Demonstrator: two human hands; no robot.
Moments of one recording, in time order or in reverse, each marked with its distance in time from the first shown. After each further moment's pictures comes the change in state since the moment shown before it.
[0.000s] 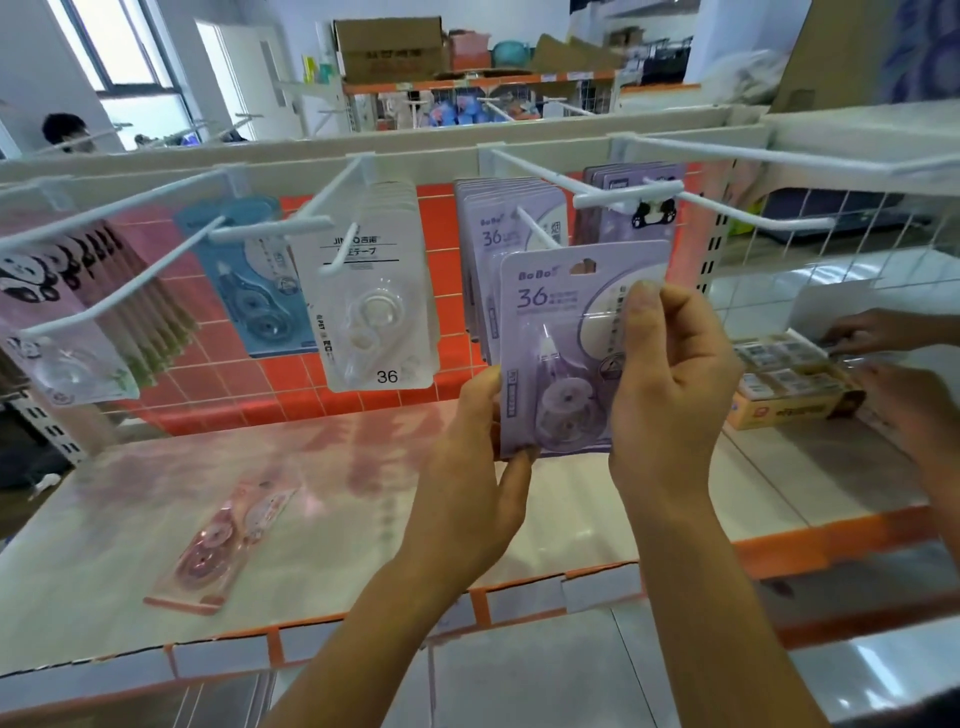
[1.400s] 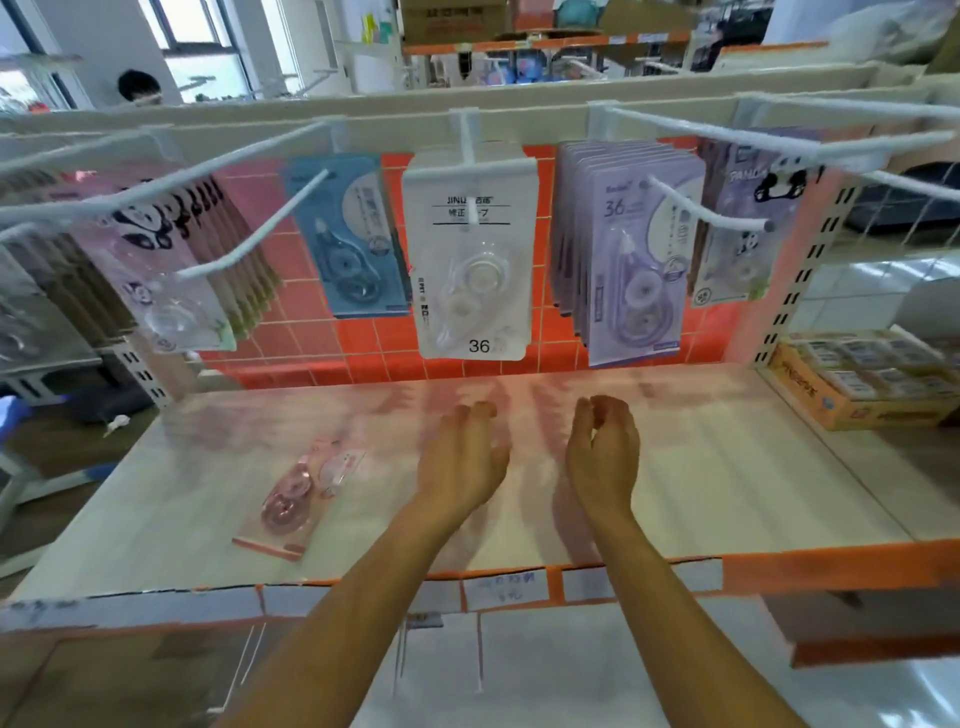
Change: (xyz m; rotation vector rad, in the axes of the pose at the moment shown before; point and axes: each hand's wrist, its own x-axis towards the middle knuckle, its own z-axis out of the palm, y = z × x) left_hand -0.002 -0.125 -0.030 0.638 -0.237 -0.416; right_hand -0.076 0.162 0.035 -0.617 -0.192 0.399
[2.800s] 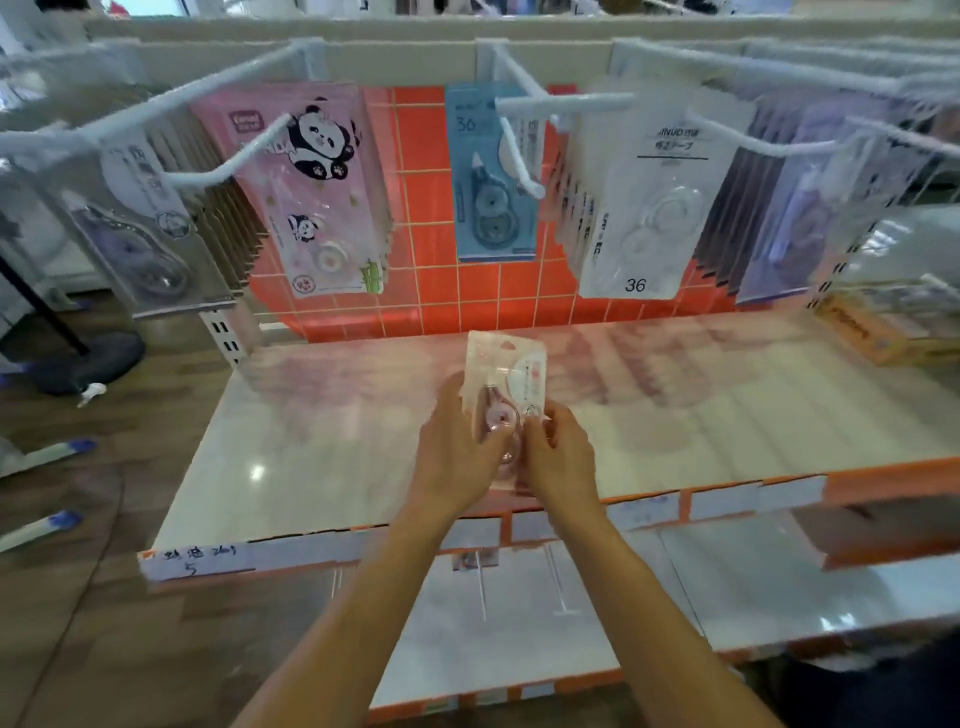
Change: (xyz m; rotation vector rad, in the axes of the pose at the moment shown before) left_hand -0.077 -0.126 -0.089 -0.606 -0.016 -0.186; right_hand -0.151 -0.089 0.110 -0.004 -0.262 0.204
